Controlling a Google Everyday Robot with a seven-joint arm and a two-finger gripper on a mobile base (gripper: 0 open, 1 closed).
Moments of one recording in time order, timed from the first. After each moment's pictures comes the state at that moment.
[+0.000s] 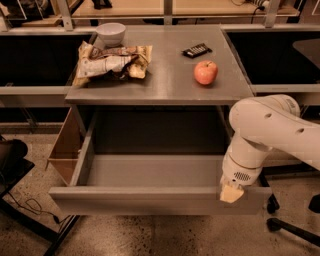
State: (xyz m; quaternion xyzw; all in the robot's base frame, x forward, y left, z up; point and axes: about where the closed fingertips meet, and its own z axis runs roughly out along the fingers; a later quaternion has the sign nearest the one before) arm 0.429 -0.191 0.688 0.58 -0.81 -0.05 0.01
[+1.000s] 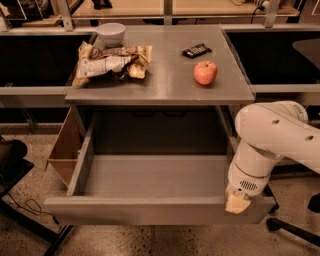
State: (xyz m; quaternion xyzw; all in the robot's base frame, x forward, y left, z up) arm 0.397 -0.201 0.687 0.56 -0.82 -0.07 0.04
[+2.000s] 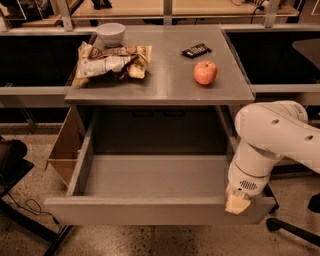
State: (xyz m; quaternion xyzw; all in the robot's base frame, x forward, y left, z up) arm 0.397 -0.201 0.687 0.56 -0.82 -0.07 0.04
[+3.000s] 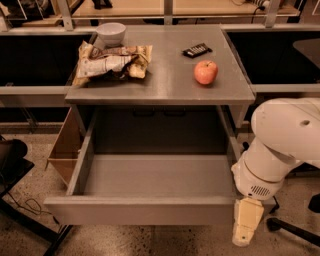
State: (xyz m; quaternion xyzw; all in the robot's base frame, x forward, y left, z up) arm 0.379 -0.190 0.727 0.60 -0.80 -0.06 -0.02
